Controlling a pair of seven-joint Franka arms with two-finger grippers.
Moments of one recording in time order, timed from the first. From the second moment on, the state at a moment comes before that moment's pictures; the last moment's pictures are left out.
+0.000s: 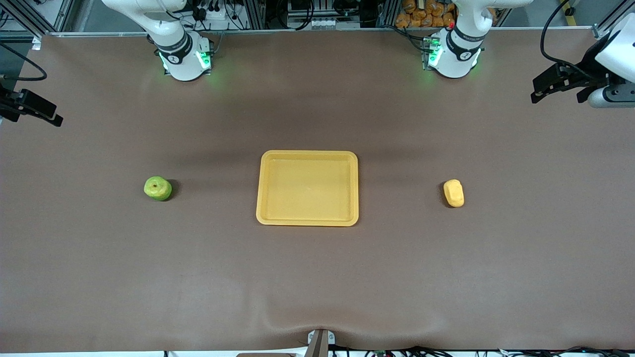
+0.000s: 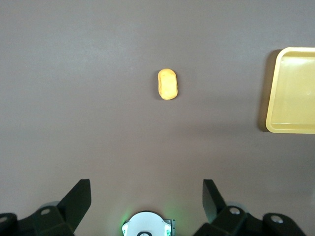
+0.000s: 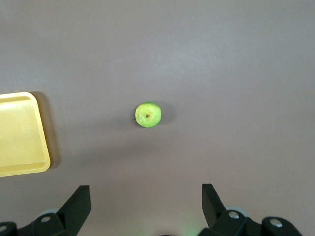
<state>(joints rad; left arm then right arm) -0.08 -0.11 -0.02 -1.61 0.03 1.47 -0.09 -0.03 -0.04 -0.05 -1.55 0.01 1.47 0.05</state>
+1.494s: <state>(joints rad) -0.07 -0.01 -0.02 -1.62 0.03 1.47 -0.09 0.09 0.34 -0.05 -1.52 -0.09 1.50 0.04</state>
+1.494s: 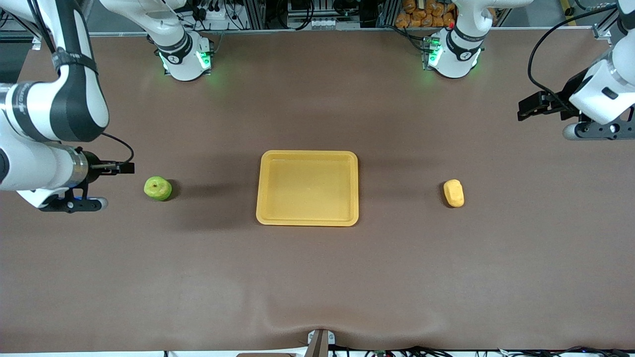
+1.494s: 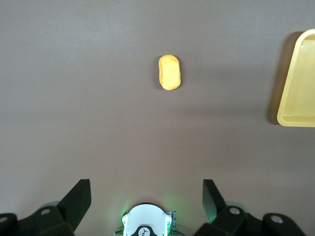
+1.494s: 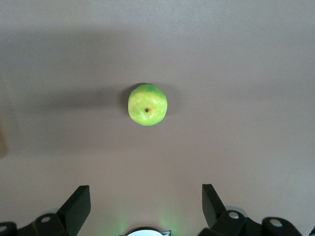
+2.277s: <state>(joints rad) -0.07 0.01 -0.02 -1.80 0.03 1.72 -0.09 0.05 0.46 -0.06 -1.45 -0.14 1.62 0.04</state>
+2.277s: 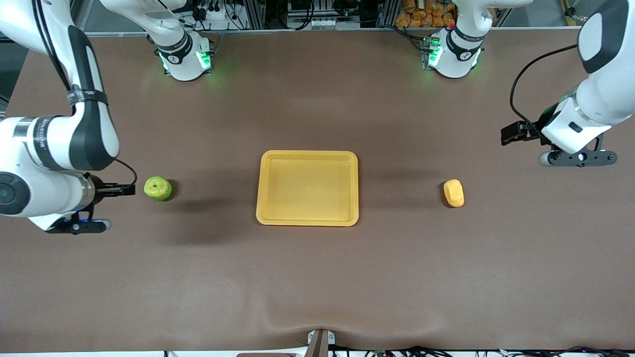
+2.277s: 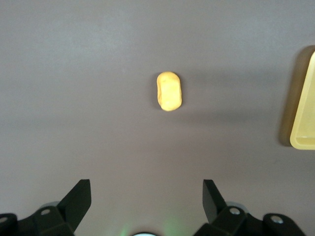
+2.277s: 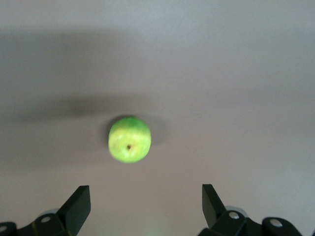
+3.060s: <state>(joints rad) -0.08 0.08 -0.03 -1.95 0.03 1.97 -0.20 -0.05 0.53 -0.04 -1.47 0.09 1.70 0.04</state>
